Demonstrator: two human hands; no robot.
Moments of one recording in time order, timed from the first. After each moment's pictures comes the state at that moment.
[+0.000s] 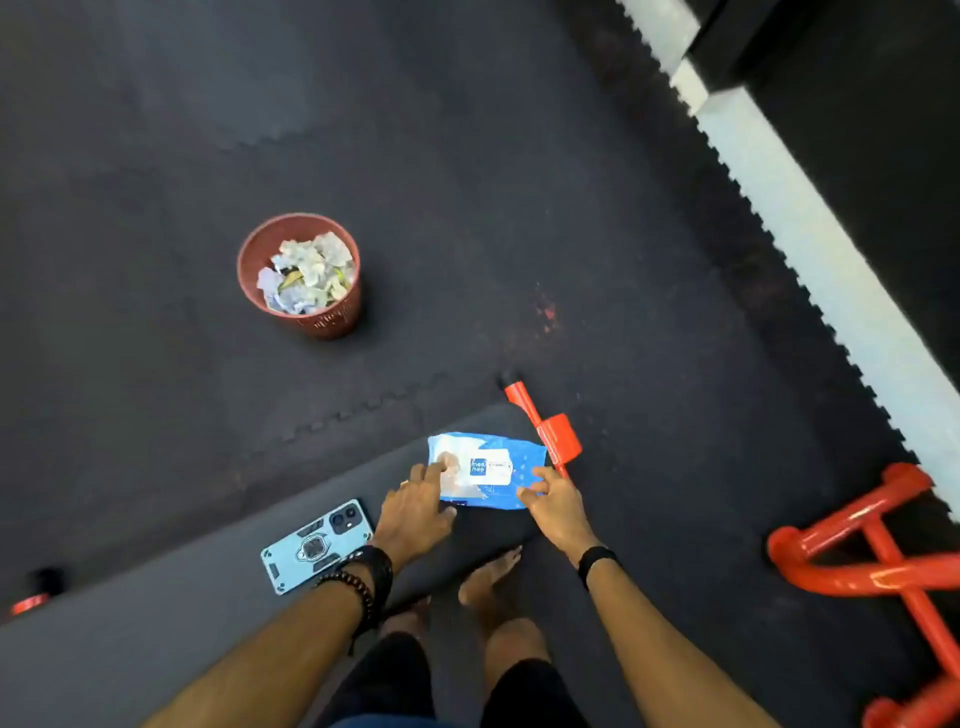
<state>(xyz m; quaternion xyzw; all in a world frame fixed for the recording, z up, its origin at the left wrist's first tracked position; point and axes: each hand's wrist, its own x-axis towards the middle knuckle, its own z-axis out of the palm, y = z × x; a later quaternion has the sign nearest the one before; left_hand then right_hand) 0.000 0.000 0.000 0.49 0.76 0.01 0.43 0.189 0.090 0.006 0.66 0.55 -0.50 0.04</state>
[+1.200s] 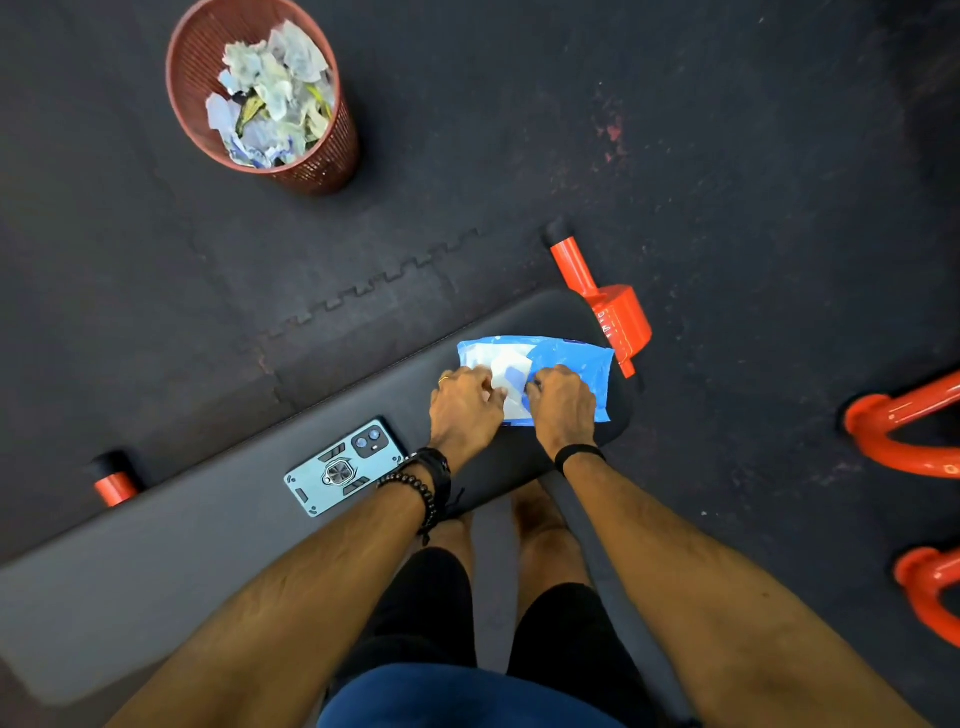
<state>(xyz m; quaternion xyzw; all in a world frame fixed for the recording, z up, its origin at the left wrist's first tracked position) 0.005 0.053 -0.092 0.38 0.80 0.07 0.46 0.132 0.102 -0.108 0.62 0.72 -0.28 0.14</state>
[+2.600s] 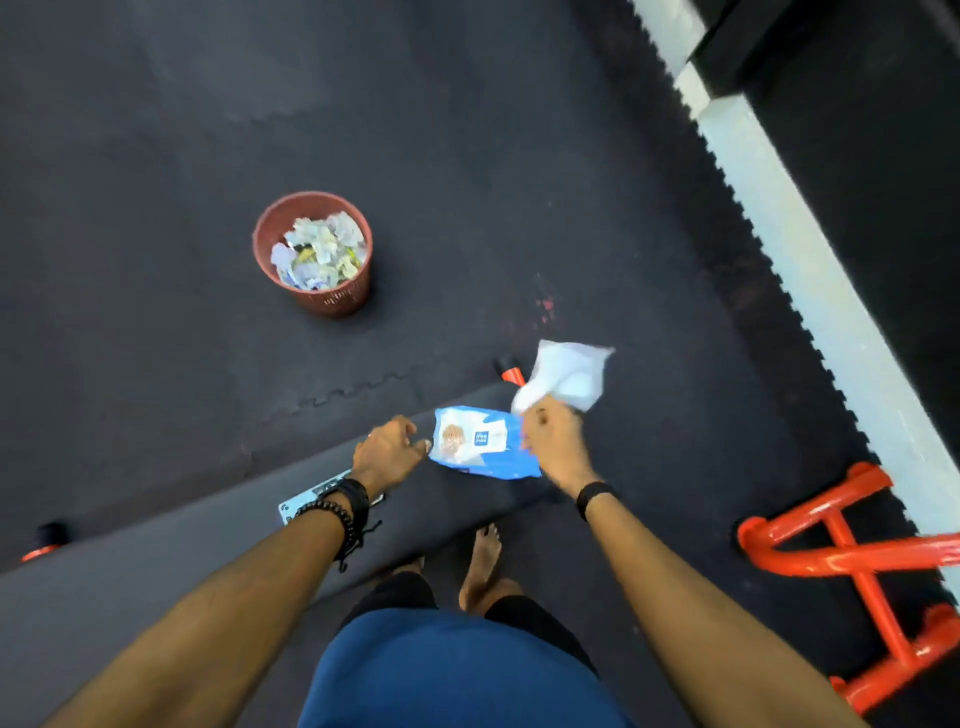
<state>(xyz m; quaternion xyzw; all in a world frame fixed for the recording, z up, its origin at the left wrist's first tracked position) -0.056 -0.008 0.021 0.33 0.81 0.12 0.47 0.157 0.113 0.087 0.62 0.66 -0.42 -0.07</state>
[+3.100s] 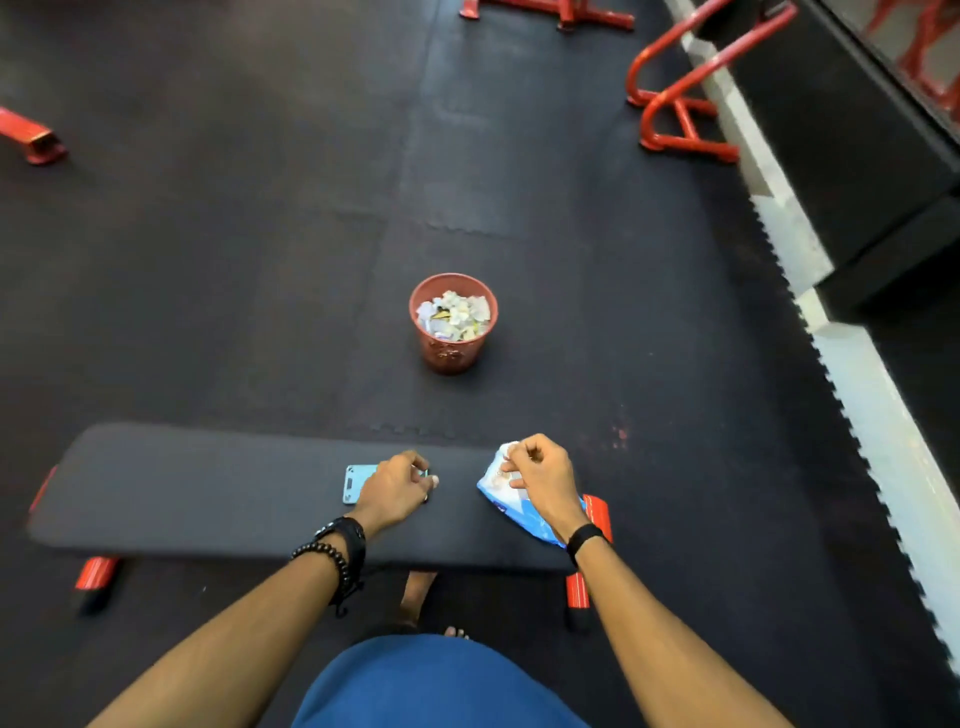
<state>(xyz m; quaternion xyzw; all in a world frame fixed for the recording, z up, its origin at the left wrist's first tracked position) -0.010 -0.144 0.092 0.21 0.87 0.30 0.35 0.129 0.027 0.142 0.44 0.67 -0.59 -0.09</state>
